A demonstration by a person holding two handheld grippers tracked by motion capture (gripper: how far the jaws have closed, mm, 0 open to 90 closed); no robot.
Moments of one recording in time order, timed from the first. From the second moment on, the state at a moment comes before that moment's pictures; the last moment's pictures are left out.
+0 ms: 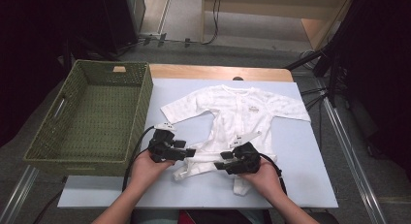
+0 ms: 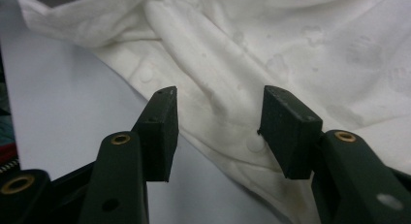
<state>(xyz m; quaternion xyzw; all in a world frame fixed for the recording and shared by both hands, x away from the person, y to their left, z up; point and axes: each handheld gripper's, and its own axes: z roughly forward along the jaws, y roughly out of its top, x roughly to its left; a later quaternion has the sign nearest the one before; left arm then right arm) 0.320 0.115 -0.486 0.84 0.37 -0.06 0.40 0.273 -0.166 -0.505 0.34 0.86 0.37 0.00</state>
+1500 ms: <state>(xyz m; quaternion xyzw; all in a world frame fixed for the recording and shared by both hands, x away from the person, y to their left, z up) 0.355 0.098 -0.480 0.82 0.36 -0.09 0.43 0.293 -0.218 -0.471 0.40 0.83 0.40 0.01</state>
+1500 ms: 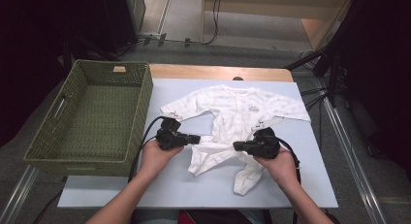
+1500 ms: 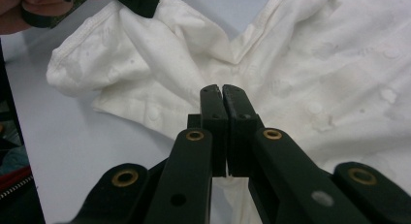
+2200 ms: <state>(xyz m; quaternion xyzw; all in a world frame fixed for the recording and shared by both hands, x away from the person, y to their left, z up) 0.374 0.103 -0.486 0.82 0.38 -0.07 0.43 0.308 -0.210 -0.471 0.39 0.82 0.42 0.02</state>
